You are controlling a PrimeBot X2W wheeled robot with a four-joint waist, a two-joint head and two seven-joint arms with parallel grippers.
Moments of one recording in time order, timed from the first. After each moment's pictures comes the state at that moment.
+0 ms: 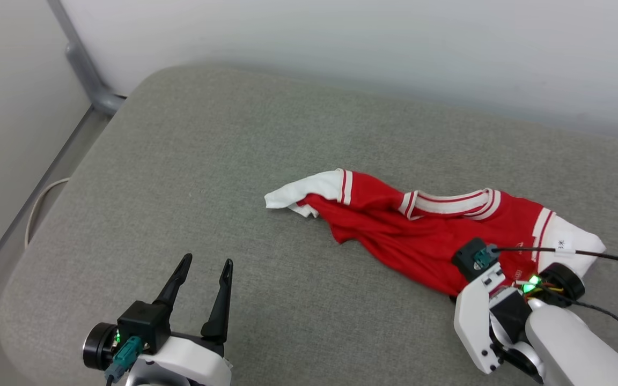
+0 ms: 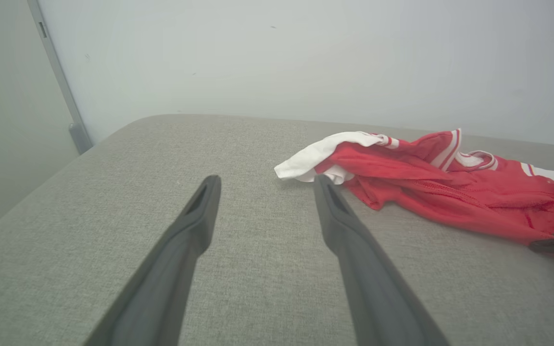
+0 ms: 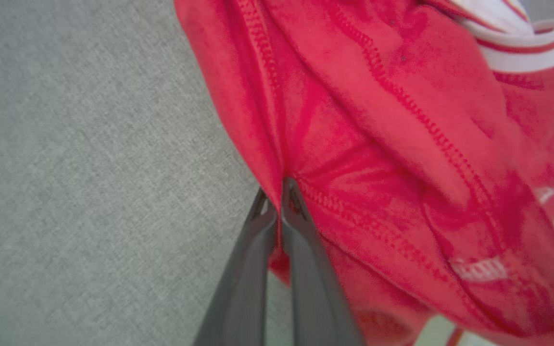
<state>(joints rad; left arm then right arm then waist) -0.05 0.11 -0.13 0.16 -0.18 -0.11 -0.26 -0.45 -0.36 0.62 0.49 0.35 0.13 0.48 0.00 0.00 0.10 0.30</state>
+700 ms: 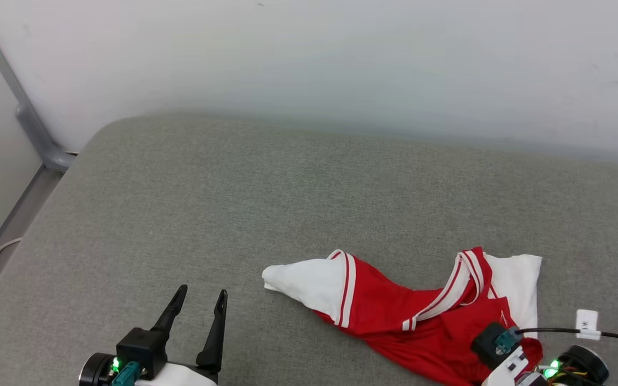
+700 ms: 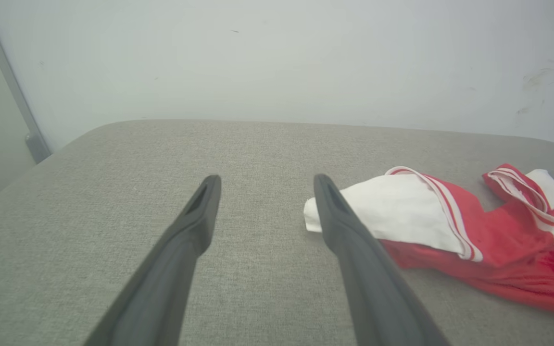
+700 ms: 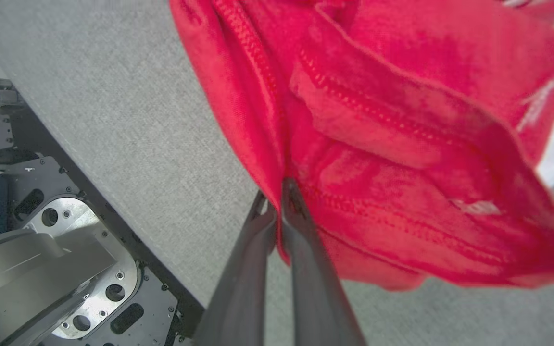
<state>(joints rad) 0.03 0.11 -0.11 0.18 -0.16 -0.13 -0.26 -0.12 -0.54 0.63 0.13 0.48 0.13 0.63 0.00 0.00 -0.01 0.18</state>
